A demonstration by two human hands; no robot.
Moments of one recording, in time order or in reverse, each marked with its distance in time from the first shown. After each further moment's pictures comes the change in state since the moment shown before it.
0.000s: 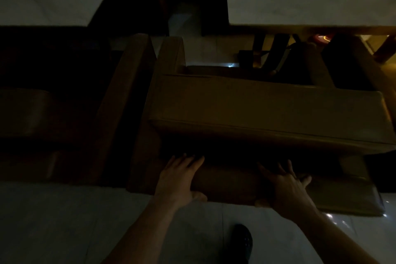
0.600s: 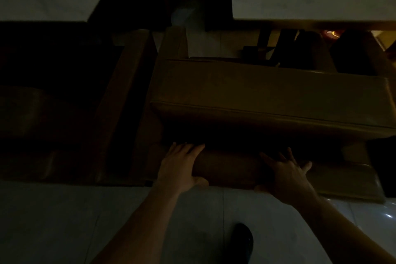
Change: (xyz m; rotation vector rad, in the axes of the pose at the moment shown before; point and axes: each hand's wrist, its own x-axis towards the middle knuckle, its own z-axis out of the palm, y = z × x) left_hand 0.039 -0.004 -0.015 -0.017 0.067 -0.035; right_hand 0.038 -0.005 -0.028 -0.037 0.028 -0.022
